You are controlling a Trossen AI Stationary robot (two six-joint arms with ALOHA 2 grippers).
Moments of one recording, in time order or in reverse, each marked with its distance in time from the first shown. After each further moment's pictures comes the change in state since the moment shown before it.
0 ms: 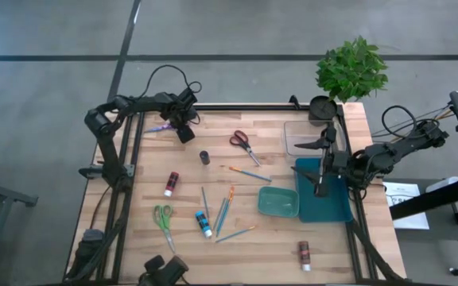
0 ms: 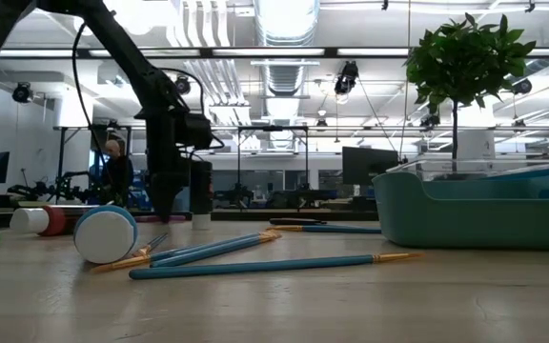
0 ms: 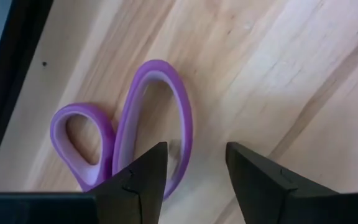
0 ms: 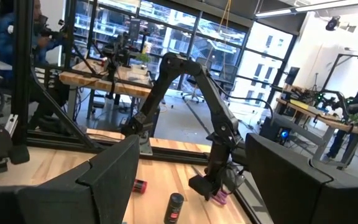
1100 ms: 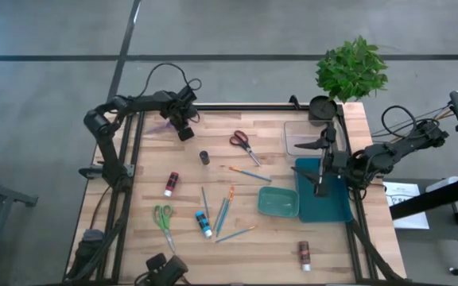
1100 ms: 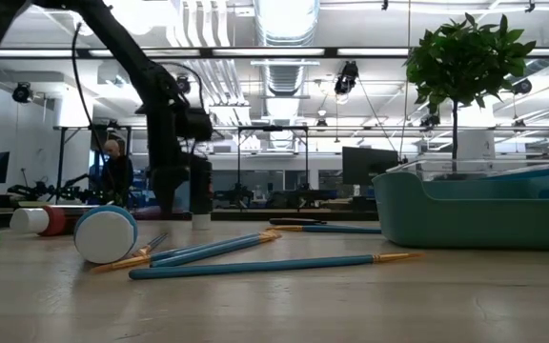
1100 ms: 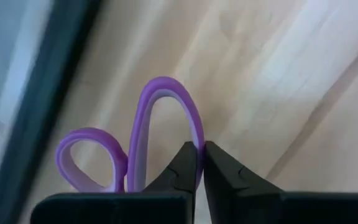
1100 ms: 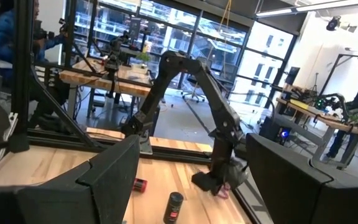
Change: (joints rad) left arm -0.003 -0.068 0.033 -0.015 -0.018 0.060; right arm 0.000 0.001 0.000 -0.004 0.000 -0.004
